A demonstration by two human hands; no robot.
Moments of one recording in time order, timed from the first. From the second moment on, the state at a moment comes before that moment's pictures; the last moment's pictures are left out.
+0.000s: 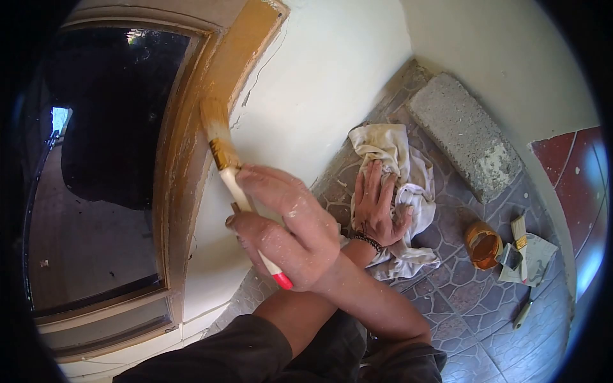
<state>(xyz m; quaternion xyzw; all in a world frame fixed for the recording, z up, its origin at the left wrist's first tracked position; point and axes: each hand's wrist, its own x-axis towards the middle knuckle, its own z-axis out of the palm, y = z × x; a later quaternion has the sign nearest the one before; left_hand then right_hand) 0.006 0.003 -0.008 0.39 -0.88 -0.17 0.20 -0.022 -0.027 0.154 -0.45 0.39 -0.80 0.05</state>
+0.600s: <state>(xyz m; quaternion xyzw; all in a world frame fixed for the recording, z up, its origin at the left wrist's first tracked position) 0.009 0.000 -0.011 0.37 -0.89 -0.17 0.21 -0.028 -0.029 0.154 -0.49 0.41 -0.77 0.05</state>
